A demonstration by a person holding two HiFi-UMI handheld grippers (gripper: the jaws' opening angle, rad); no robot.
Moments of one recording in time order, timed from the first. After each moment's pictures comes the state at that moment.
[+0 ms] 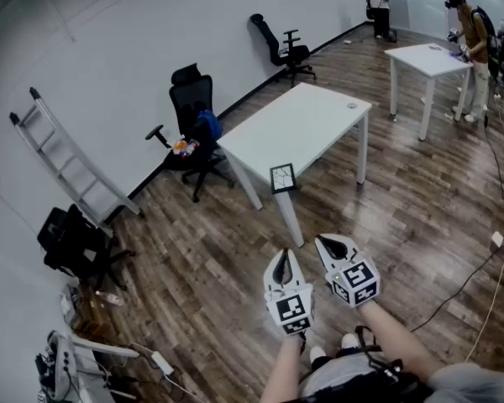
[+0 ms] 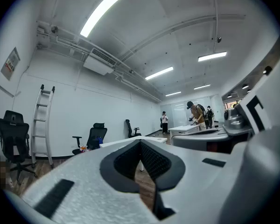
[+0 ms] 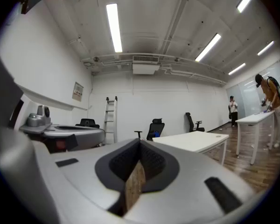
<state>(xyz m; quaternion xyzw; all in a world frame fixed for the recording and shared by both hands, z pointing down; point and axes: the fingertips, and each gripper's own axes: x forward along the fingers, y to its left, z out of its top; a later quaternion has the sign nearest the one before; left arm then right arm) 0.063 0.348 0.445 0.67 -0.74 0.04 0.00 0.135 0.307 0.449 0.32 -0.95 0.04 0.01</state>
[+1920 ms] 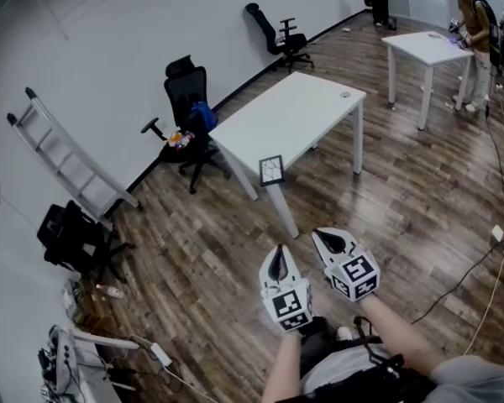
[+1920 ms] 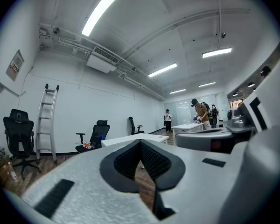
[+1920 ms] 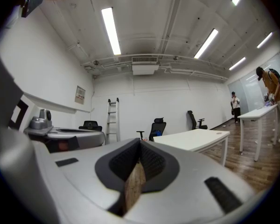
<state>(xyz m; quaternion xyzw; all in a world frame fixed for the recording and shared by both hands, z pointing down) 0.101 0.334 0.461 0.65 -0.76 0.05 0.01 0.180 0.289 0.460 0.29 -0.95 0.05 0.00</state>
